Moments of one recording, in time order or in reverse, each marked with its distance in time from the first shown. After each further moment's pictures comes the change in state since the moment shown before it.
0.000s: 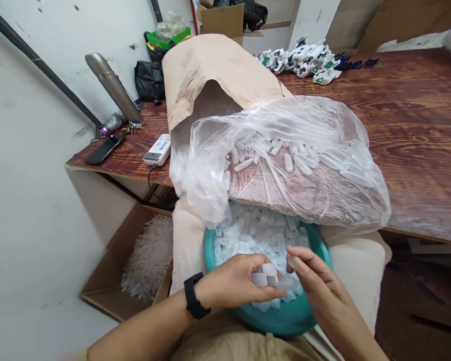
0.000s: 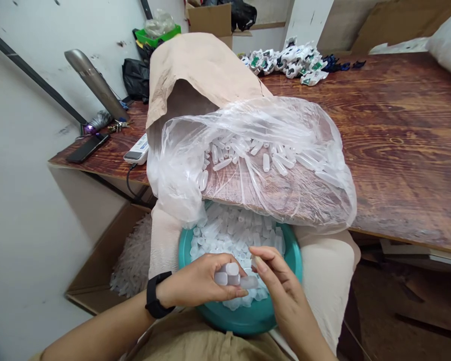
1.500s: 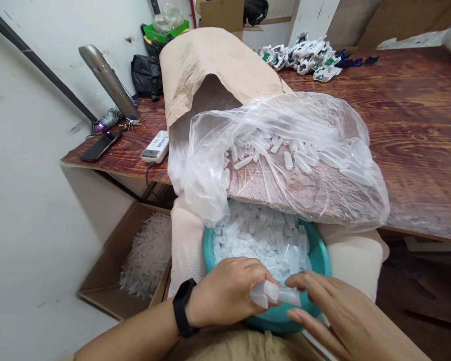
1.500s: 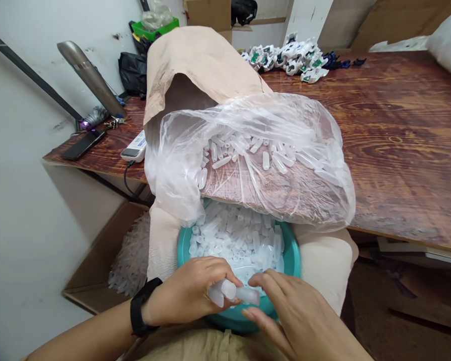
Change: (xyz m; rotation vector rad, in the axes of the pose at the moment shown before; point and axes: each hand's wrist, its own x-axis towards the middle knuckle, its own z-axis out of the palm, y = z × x) left_hand -0.016 -0.007 0.003 0.454 0.077 0.426; right_hand -0.007 -0.045 -0.028 -1.068 -0.452 -0.595
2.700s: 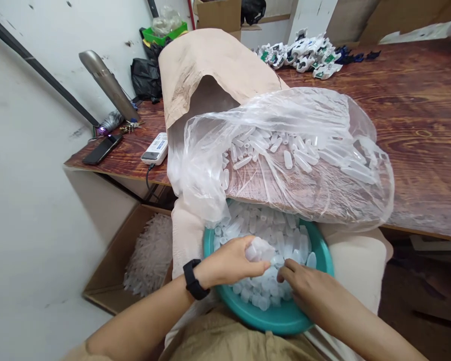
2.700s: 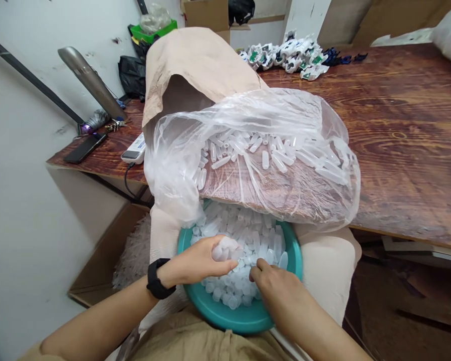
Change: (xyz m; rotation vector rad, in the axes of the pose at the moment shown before) left_hand 0.032 -0.017 -0.012 -0.359 -0.032 -0.479; right_hand 0.016 0.025 0.044 -0.201 -0.417 0.154
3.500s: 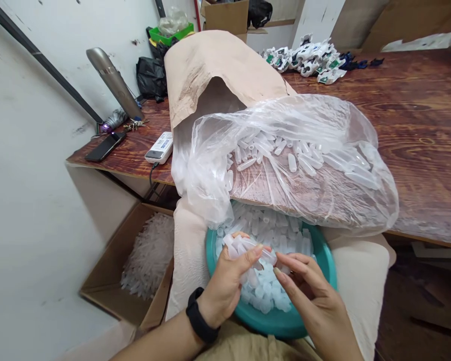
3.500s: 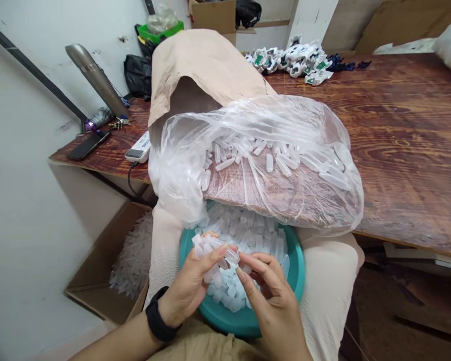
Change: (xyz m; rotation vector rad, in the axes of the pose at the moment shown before) left_hand -0.017 0.001 0.039 -1.210 0.424 -0.017; right_hand 0.005 -0.051 -0.003 1.099 0.844 0.200
